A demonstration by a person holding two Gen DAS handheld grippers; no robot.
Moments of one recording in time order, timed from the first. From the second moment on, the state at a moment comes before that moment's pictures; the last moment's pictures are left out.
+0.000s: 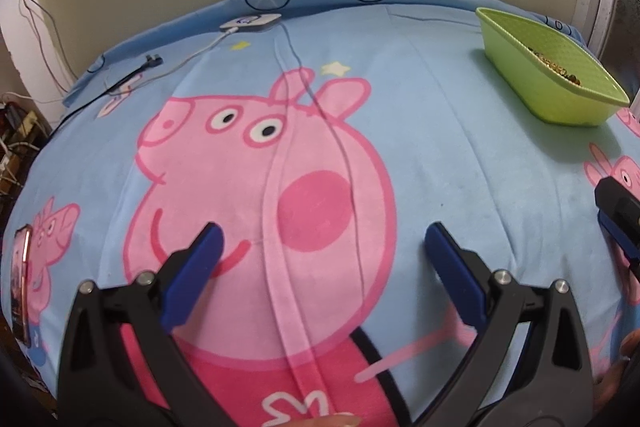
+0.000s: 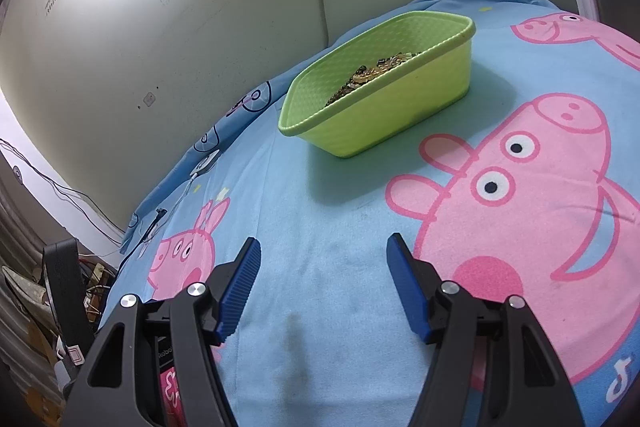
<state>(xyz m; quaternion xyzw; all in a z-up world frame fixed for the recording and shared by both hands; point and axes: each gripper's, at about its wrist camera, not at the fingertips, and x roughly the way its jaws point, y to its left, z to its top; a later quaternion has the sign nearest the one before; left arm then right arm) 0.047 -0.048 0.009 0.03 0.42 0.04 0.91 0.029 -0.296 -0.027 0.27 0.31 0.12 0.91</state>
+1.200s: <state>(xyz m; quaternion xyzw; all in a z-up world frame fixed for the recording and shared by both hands) 0.041 -0.055 0.011 0.06 0.40 0.06 0.91 0.026 -0.298 -0.028 0.28 0.30 0.12 0.90</state>
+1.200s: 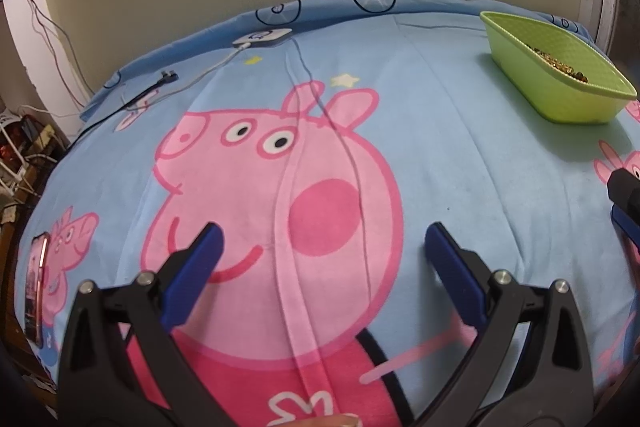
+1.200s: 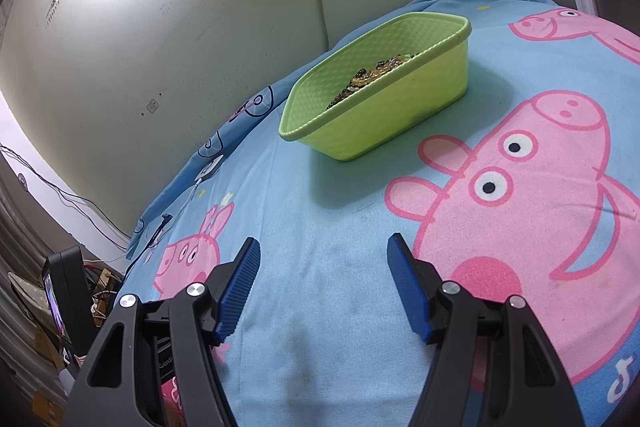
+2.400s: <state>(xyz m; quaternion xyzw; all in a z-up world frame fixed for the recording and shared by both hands) 0.041 -0.054 0.012 0.06 0.40 0.06 0.91 0.027 -0.298 -0.028 0.28 0.30 0.12 0.90</state>
